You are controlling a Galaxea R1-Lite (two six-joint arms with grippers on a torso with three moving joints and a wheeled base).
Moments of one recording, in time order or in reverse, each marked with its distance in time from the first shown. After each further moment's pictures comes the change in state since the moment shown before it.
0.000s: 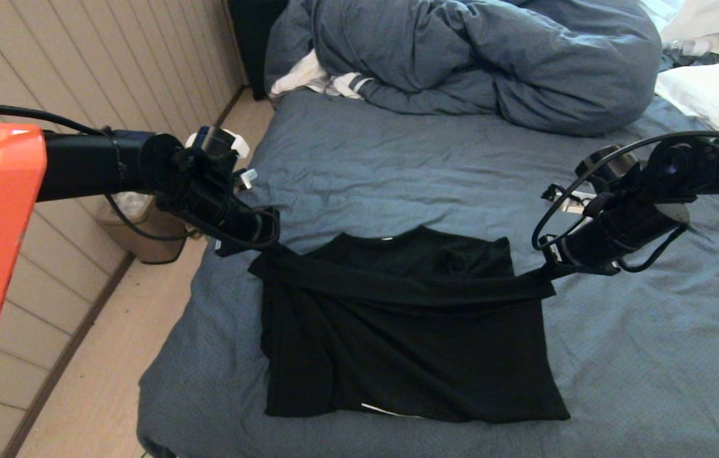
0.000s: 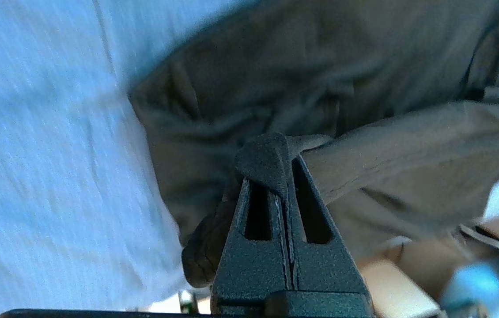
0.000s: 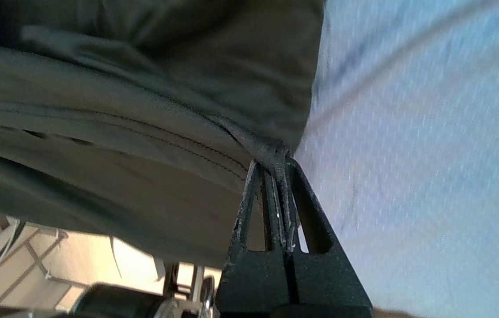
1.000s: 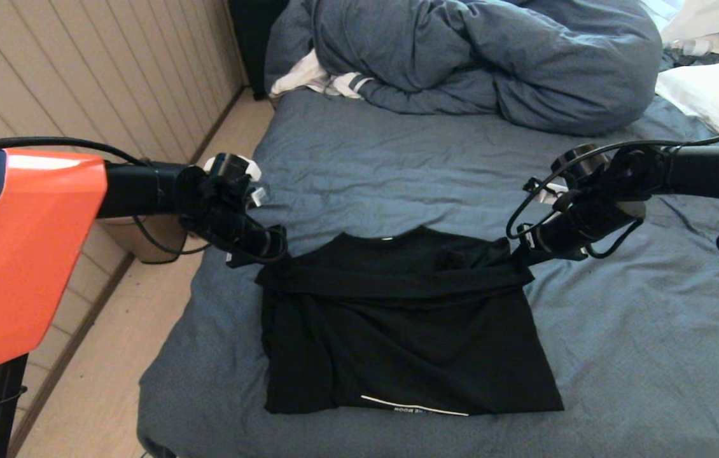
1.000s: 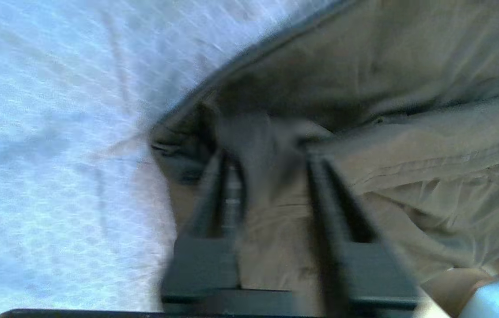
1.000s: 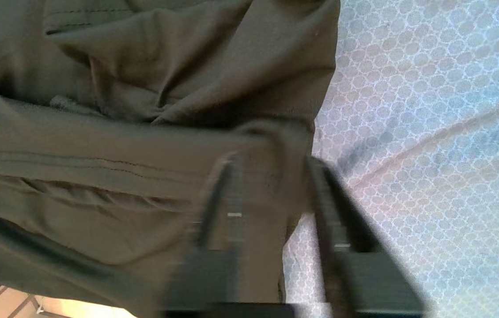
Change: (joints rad) left arm 0.013 0.105 0.005 -0.089 0.022 0.014; right arm 0.006 0.163 -0.207 -0.037 -0.004 0.018
